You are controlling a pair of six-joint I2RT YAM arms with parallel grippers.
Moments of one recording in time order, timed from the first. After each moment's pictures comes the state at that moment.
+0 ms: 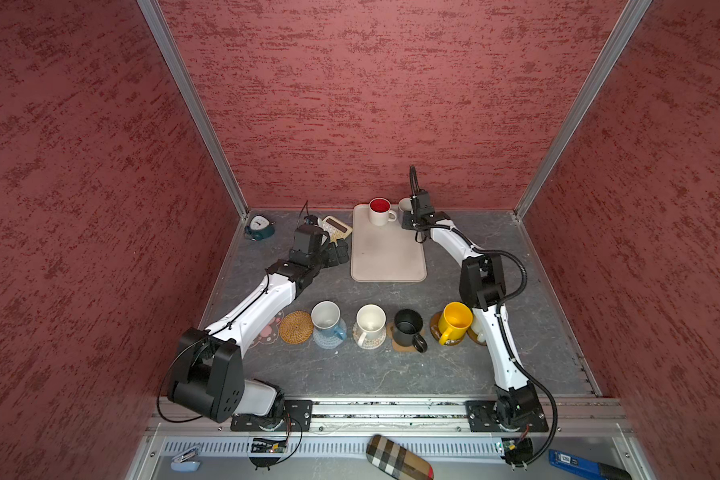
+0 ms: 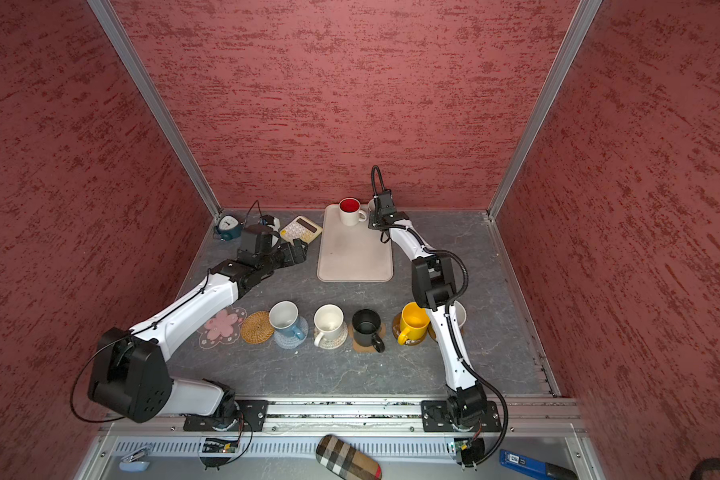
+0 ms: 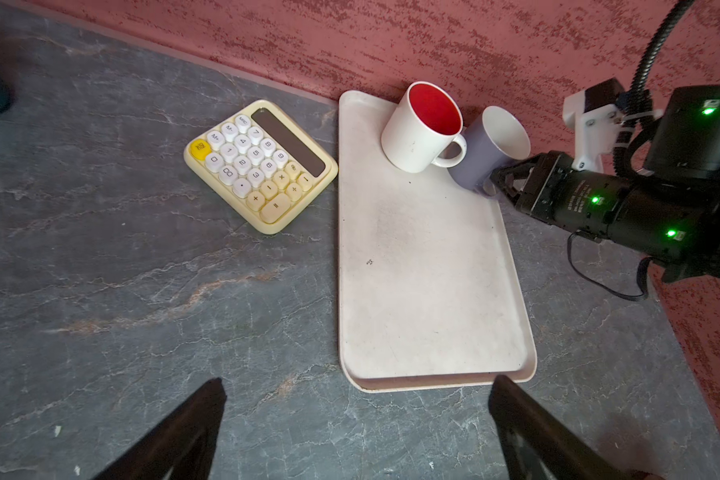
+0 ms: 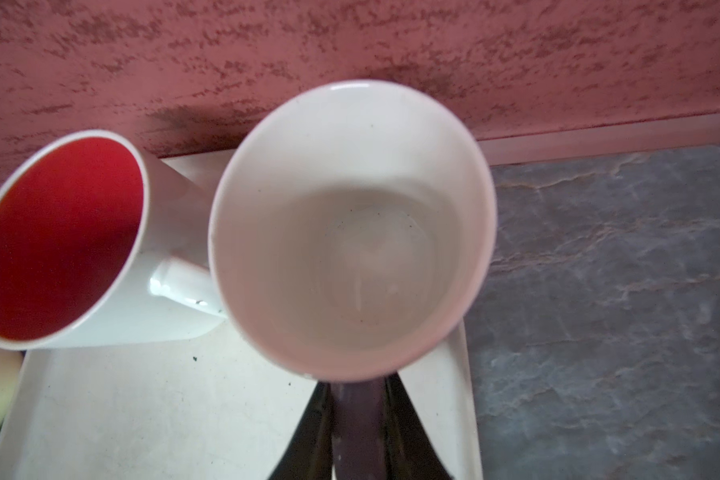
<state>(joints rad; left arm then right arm) -0.34 1.38 1.03 -0.24 -0.03 -0.48 0.30 2.56 2.29 -0.47 0.11 0.37</state>
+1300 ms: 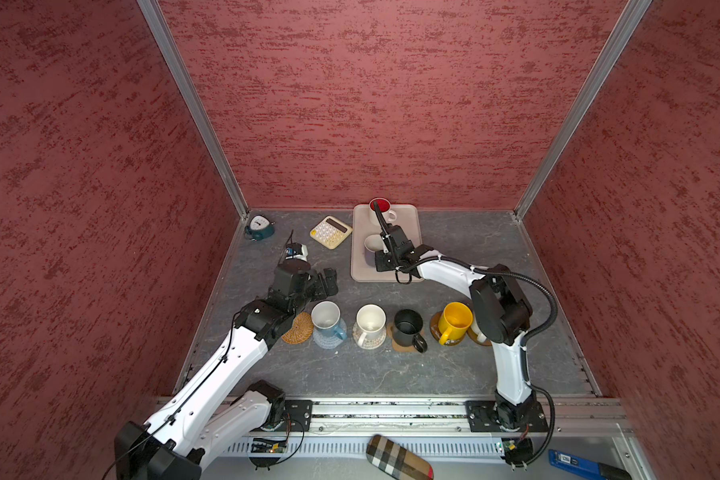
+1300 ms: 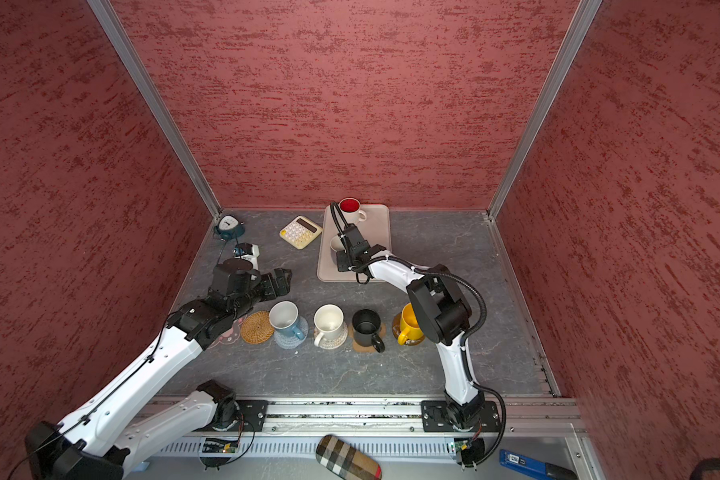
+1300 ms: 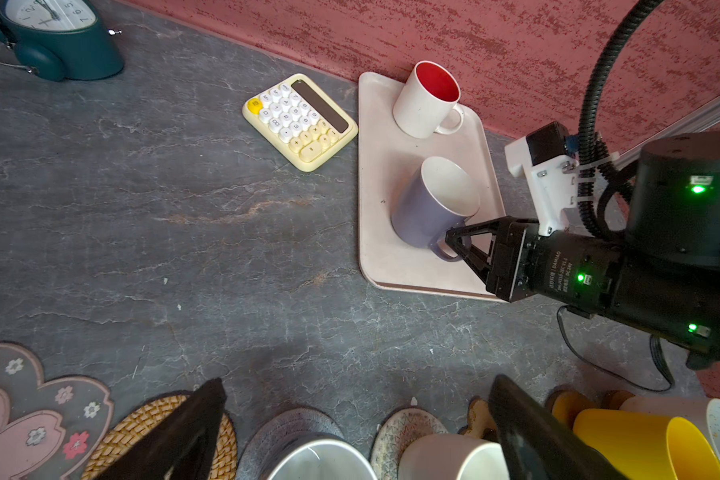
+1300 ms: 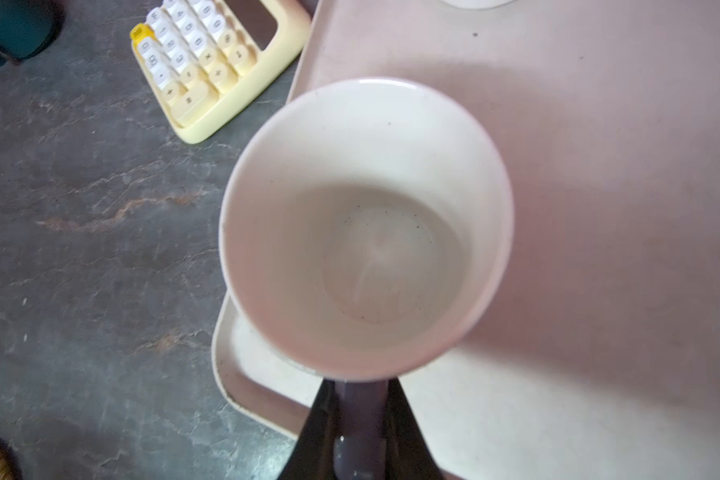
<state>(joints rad) -0.45 0.94 0.83 -0.51 -0.17 -0.55 0.62 2.07 1.54 -0.30 0.03 0.42</state>
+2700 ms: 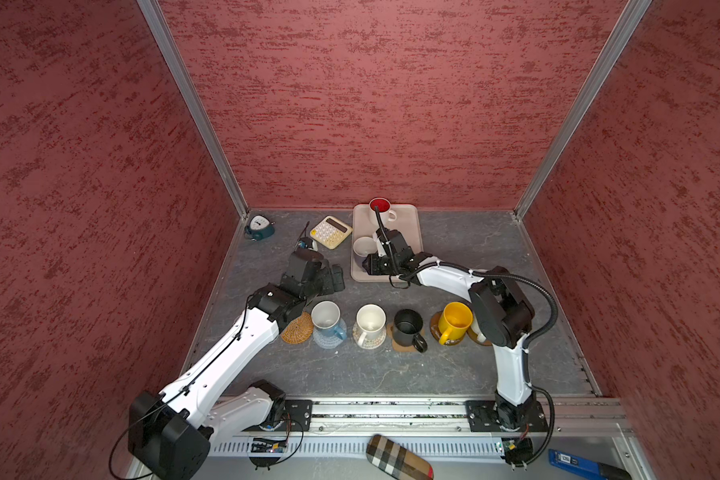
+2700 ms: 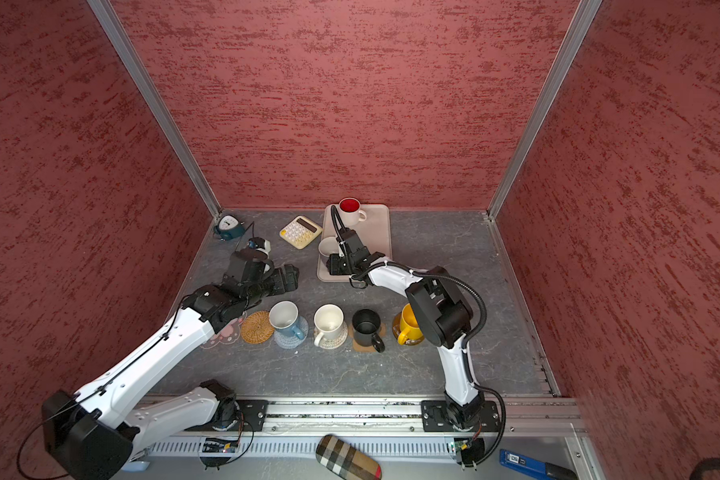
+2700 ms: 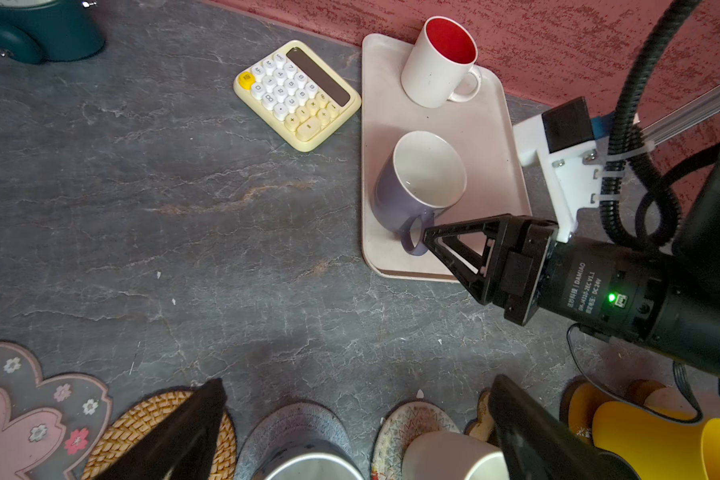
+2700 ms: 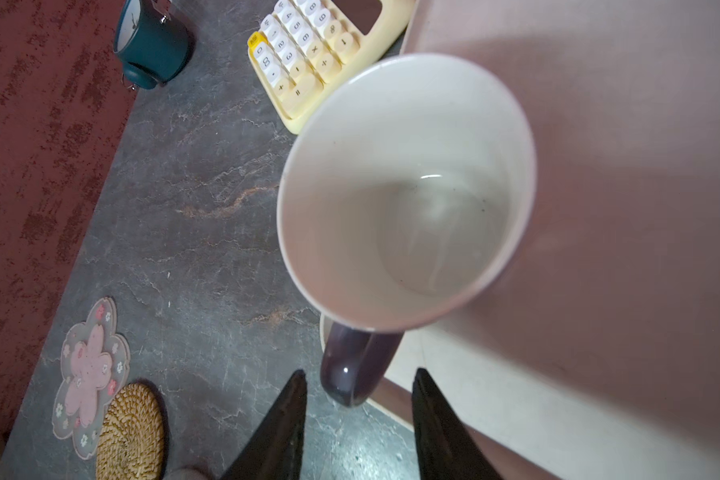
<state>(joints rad) -0.48 1.10 0.95 -0.56 -0.18 -0.53 0.64 2.03 1.44 -0.12 -0.17 0.53</state>
